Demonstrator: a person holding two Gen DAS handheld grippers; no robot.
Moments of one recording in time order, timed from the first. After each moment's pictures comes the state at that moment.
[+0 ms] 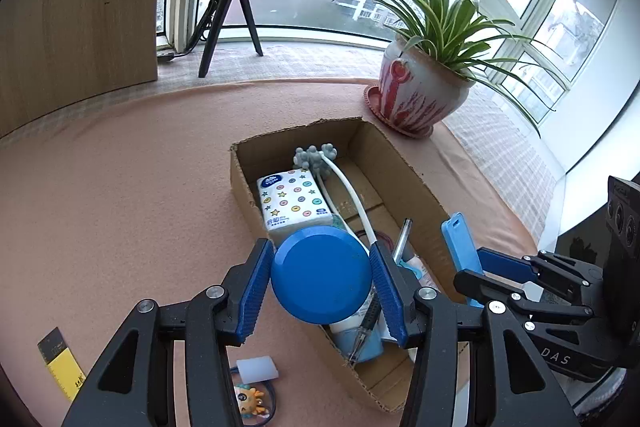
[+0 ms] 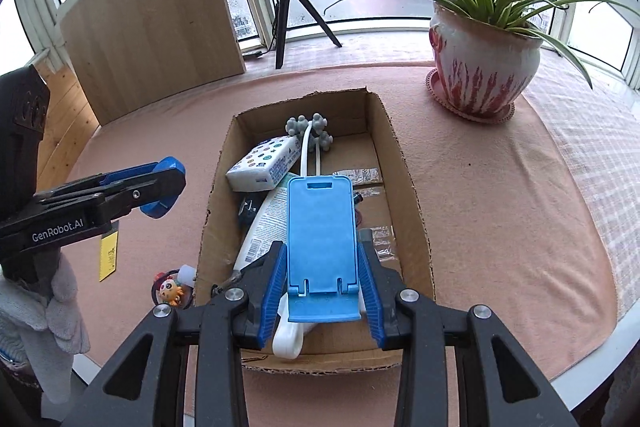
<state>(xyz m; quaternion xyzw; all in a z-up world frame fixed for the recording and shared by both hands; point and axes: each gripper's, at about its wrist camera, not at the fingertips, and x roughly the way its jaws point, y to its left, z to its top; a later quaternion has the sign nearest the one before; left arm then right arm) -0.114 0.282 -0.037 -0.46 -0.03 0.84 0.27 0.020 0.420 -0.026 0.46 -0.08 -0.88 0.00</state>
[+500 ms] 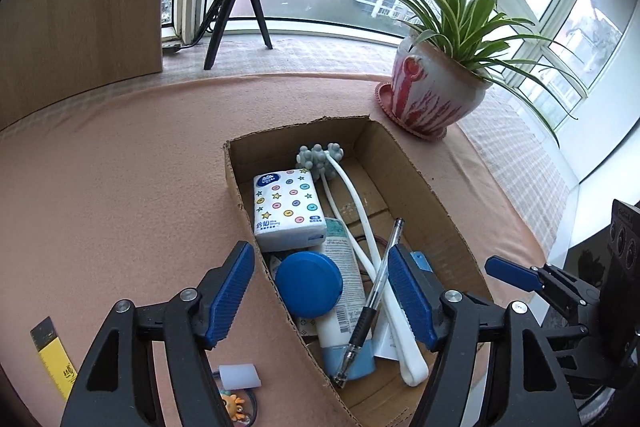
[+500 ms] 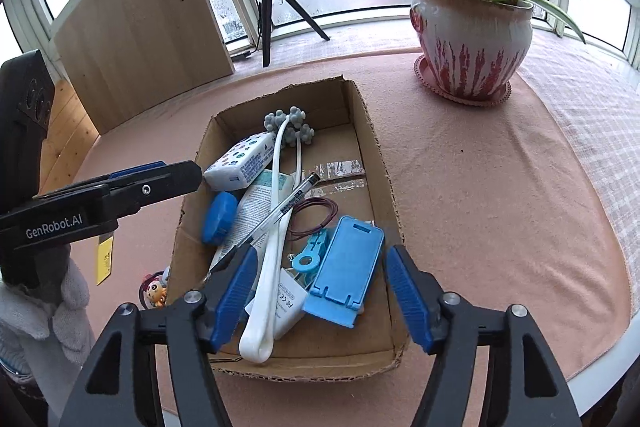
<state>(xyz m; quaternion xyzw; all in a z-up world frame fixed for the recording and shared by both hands) -0.120 0.290 -0.044 -0.47 -0.03 0.85 0.23 0.022 0.450 -0.041 0.46 -0.11 -0.88 0.01</state>
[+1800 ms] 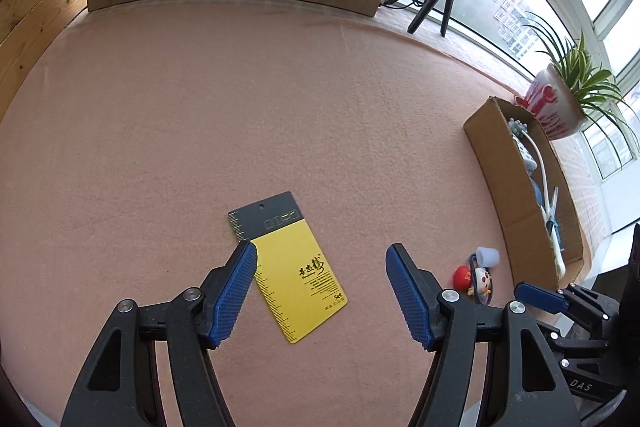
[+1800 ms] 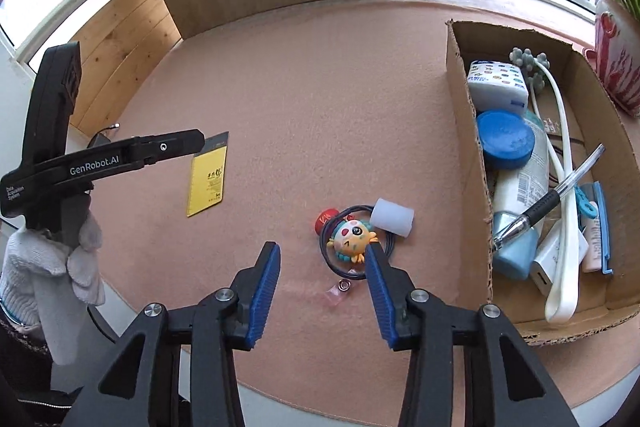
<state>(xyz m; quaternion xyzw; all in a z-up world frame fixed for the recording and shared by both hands) -0.078 0.019 -0.101 -0.53 -0.10 0.83 0.10 0.020 0.252 -0.071 0.54 -0.06 -0.83 0.14</state>
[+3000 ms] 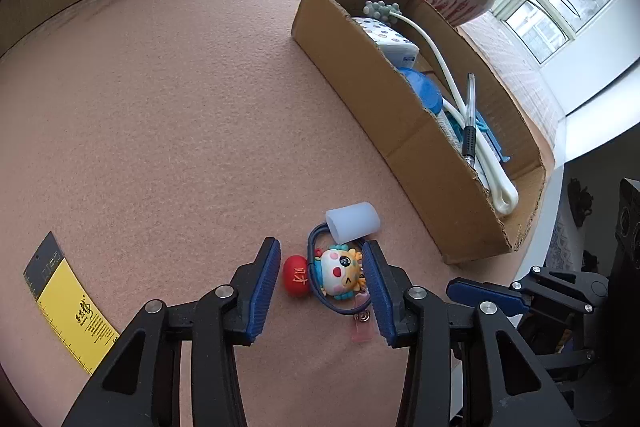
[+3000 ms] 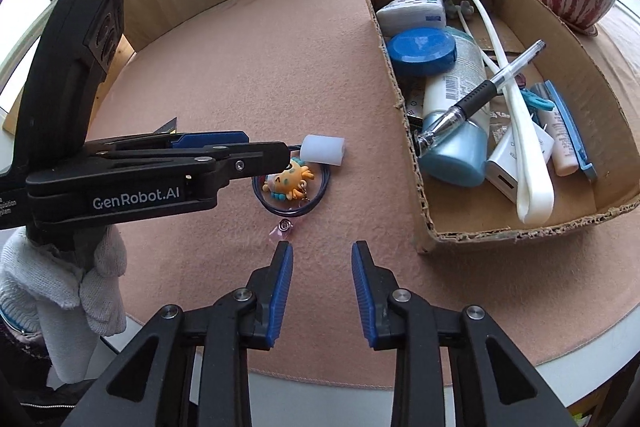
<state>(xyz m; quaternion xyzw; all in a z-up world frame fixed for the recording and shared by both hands) -0.083 0.189 -0.124 -0.57 0.00 0.77 0.30 0.056 0.296 -0.091 0.56 -0.12 -0.82 0.06</state>
